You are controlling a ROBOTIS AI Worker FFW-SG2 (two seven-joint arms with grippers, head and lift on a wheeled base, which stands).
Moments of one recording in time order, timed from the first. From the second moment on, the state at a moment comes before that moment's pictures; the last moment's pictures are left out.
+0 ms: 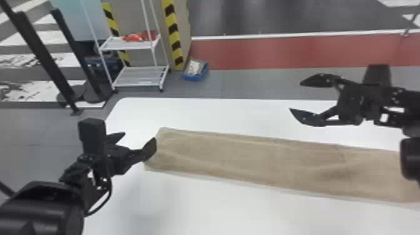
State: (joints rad) left arm 0.15 0.36 0.11 -1.84 0.27 0.49 -0.16; right arm -0.43 -0.14 -0.11 -1.27 0.41 -0.21 1.18
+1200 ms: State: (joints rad) left arm 0.12 0.36 0.06 -1.82 0.24 0.52 -0.16; right arm -0.77 -0.15 0.26 -0.77 0.61 0.04 1.36
